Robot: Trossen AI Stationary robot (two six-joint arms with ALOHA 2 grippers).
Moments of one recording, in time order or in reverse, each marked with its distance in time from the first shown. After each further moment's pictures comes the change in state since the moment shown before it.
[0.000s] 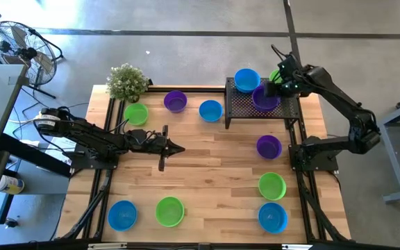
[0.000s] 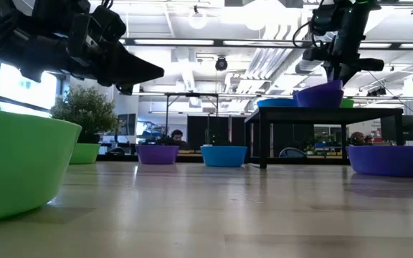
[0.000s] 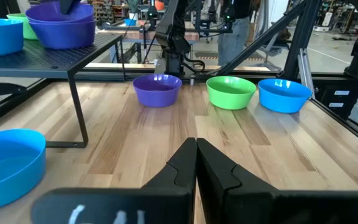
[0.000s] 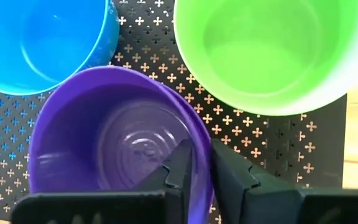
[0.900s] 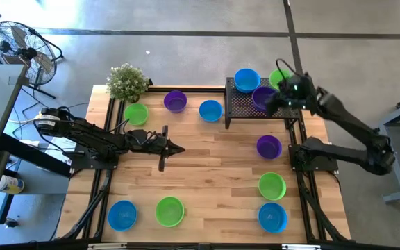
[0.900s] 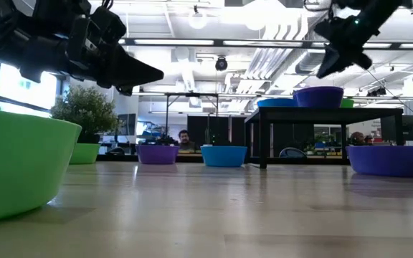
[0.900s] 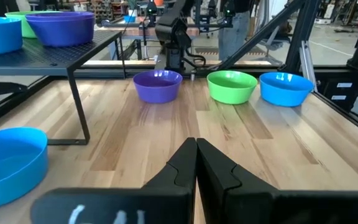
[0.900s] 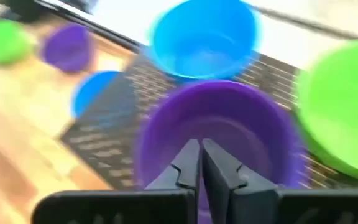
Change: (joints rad) left arm 0.000 0.000 0.000 -0.018 -0.002 0.023; right arm 0.189 -0.376 -0.324 0.422 -0.067 -0.322
